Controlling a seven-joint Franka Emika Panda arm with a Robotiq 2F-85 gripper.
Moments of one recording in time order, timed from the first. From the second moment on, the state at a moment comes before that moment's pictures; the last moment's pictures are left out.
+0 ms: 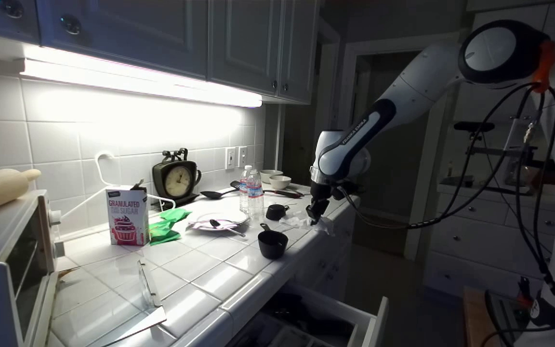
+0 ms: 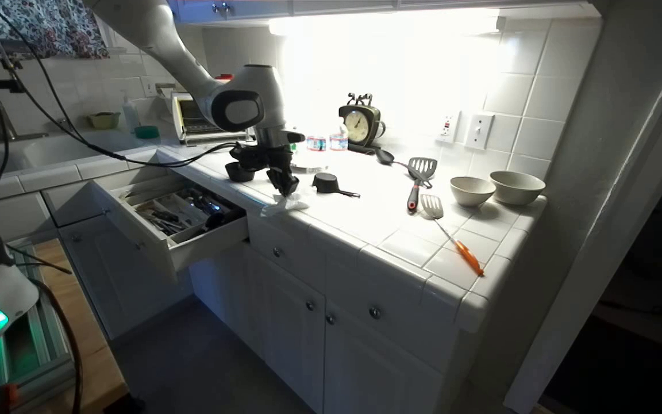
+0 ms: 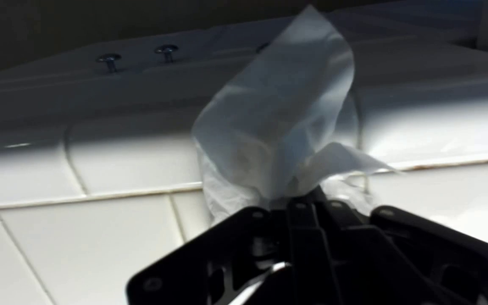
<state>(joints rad) -0.13 0.40 -0.12 -2.06 -0.01 2.62 -0.14</state>
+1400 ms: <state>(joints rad) -0.05 0.40 -0.03 -2.06 -0.05 2.62 -0.11</state>
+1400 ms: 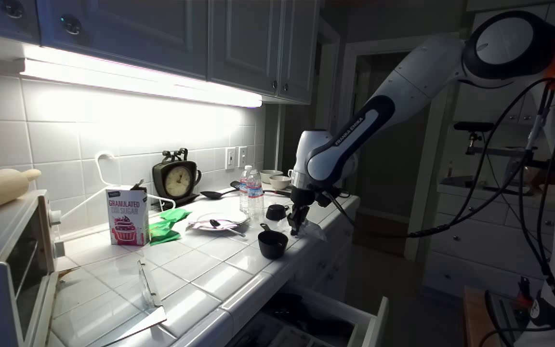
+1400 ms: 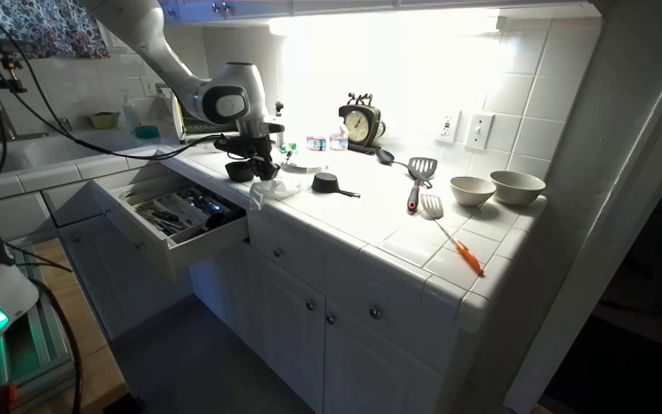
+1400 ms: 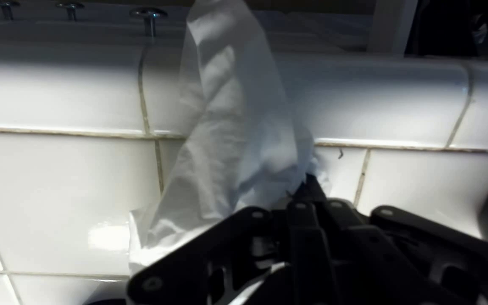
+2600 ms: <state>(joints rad) -0.05 0.34 -0.11 -2.06 -0.04 2.82 -0.01</state>
